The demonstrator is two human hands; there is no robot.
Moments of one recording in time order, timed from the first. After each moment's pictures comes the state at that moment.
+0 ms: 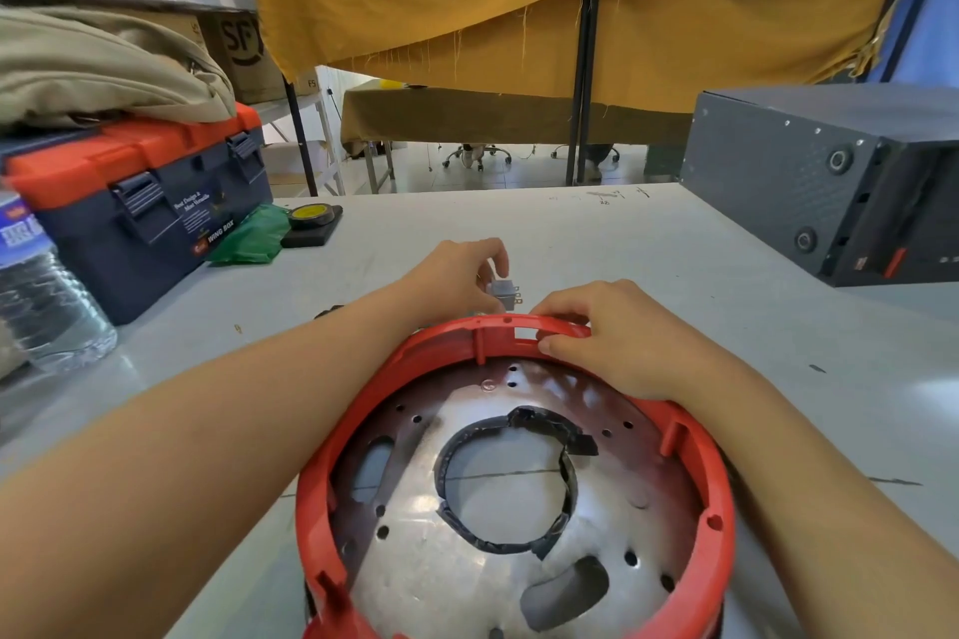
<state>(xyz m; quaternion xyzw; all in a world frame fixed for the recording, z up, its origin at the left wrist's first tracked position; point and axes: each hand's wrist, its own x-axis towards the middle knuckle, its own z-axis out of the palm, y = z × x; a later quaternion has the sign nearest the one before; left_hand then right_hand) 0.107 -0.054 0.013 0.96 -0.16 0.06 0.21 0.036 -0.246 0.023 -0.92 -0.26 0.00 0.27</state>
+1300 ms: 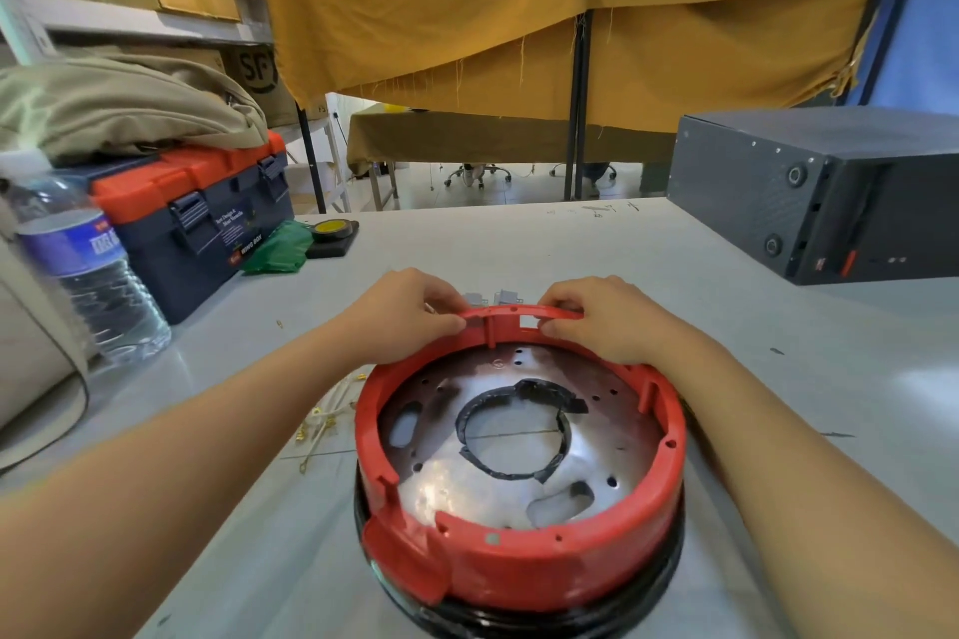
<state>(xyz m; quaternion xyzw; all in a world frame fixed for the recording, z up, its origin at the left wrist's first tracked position) 0.005 -0.022 0.038 0.96 -0.10 0.06 0.25 0.035 -0.246 0.026 -0.95 -0.23 -0.02 0.20</state>
